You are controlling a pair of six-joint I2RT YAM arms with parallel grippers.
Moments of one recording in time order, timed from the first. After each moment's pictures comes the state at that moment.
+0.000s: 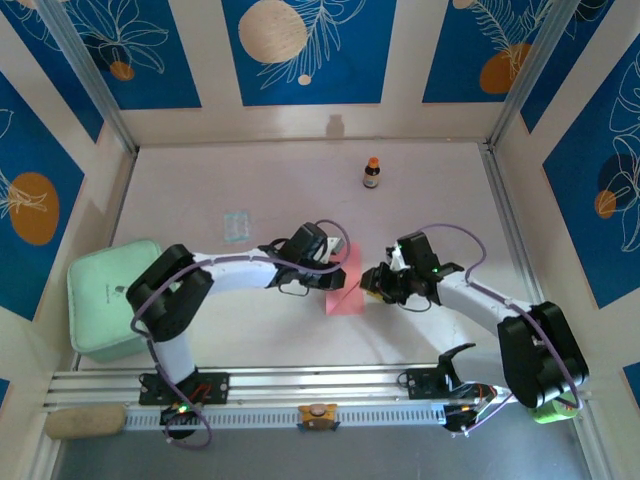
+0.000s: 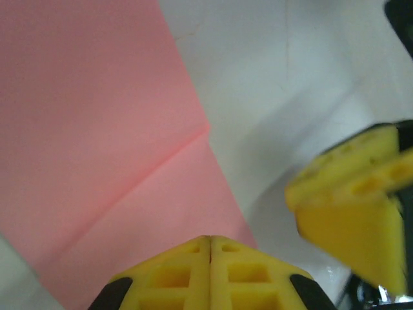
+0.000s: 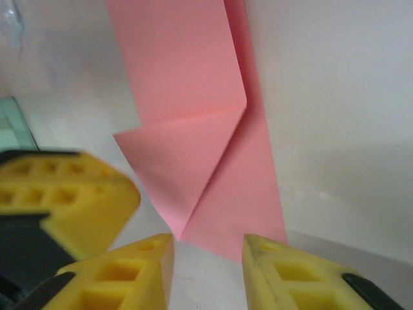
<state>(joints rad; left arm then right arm) -0.83 1.80 1.00 -0.09 0.41 -0.61 0.40 1.24 0.51 -0.30 -0.53 0.84</state>
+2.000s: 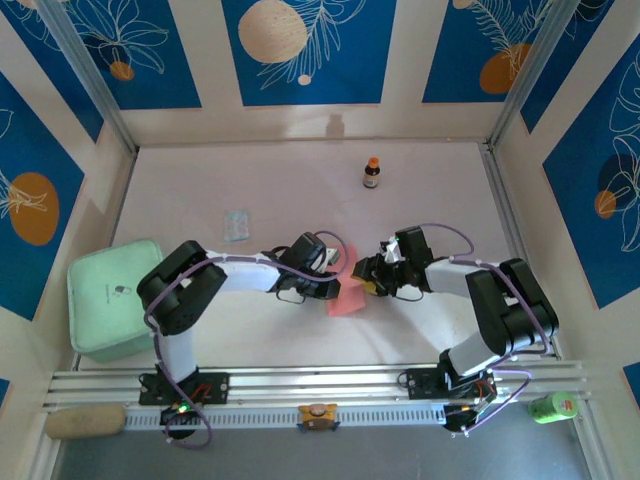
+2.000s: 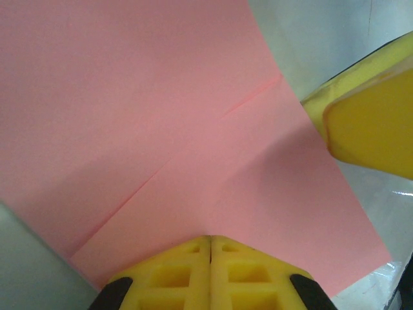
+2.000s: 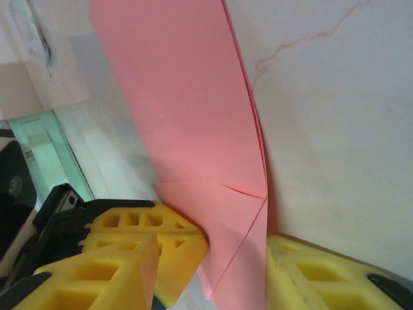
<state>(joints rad) -0.83 1.85 0.94 -0.05 0.42 -0.60 0.32 1.53 0.54 0.01 -0.71 0.89</state>
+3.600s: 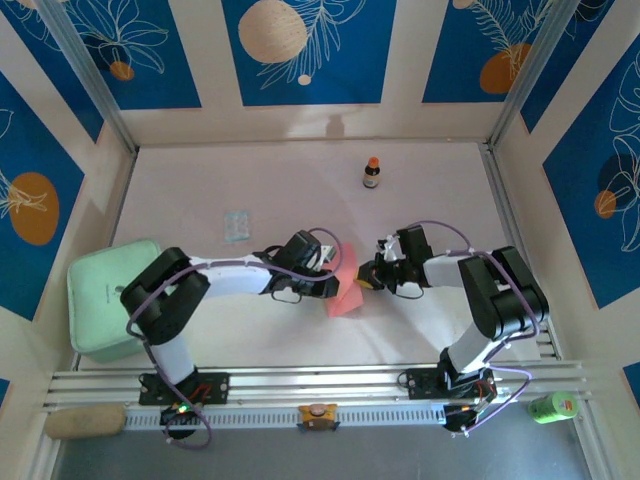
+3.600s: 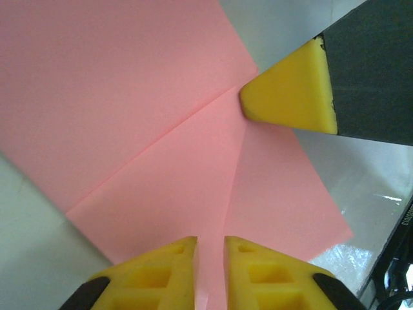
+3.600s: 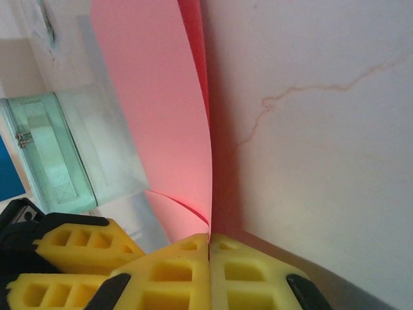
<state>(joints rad) -0.83 1.73 0.90 -0.08 0.39 -0.62 0.28 1.61 0.56 0.04 -0.78 0.77</state>
